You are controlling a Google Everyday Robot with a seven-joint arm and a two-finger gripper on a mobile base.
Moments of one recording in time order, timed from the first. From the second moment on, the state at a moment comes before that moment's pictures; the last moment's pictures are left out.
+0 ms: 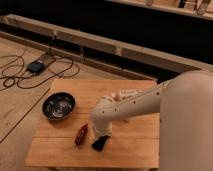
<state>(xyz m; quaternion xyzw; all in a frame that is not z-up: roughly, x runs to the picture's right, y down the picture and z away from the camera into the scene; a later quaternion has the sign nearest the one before) -0.025 0.280 0.789 -0.19 -0.33 -0.76 0.53</state>
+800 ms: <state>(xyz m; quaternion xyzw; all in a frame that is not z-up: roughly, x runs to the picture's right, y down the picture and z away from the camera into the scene) -0.037 0.265 0.778 -0.18 -0.34 -0.77 0.51</state>
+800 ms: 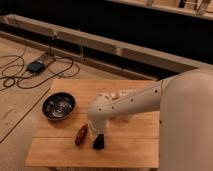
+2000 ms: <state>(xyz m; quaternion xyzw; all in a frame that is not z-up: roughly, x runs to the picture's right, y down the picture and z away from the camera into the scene) -0.005 0.161 0.798 -0.18 -0.30 -0.81 0.46</state>
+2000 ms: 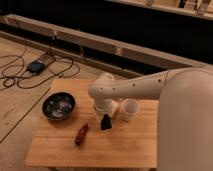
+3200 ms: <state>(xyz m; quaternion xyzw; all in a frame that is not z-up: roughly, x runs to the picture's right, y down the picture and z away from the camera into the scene) 0.038 0.105 0.869 -0.17 -0.28 -0.84 0.43</state>
